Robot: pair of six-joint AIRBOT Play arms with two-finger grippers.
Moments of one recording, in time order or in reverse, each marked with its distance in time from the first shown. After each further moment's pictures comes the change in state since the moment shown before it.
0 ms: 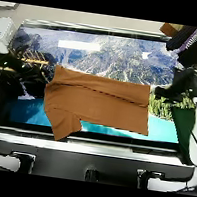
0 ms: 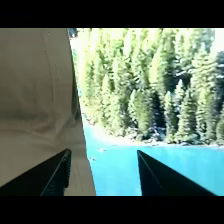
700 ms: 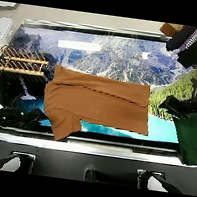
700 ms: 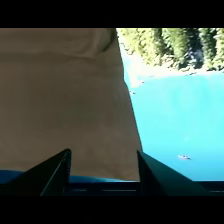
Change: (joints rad) left arm 0.135 0.565 -1.052 -0.344 0.305 0.091; right arm -0.192 0.352 -0.318 0.333 -0.024 -0.117
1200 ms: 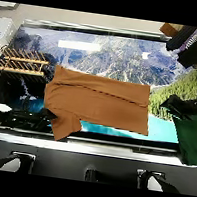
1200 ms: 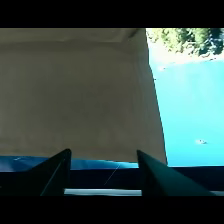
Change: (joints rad) left arm -0.126 -0.085 -0.055 -0.213 0.116 0.049; right arm -0.002 0.111 -0.005 0.042 -0.058 0.033
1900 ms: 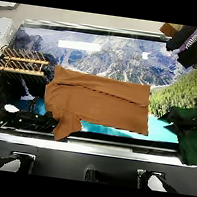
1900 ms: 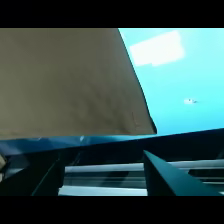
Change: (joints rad) left arm -0.077 -0.045 -0.005 -0.018 0.025 0.007; right arm -0.198 -0.032 -0.250 0.101 -0.020 -0.095
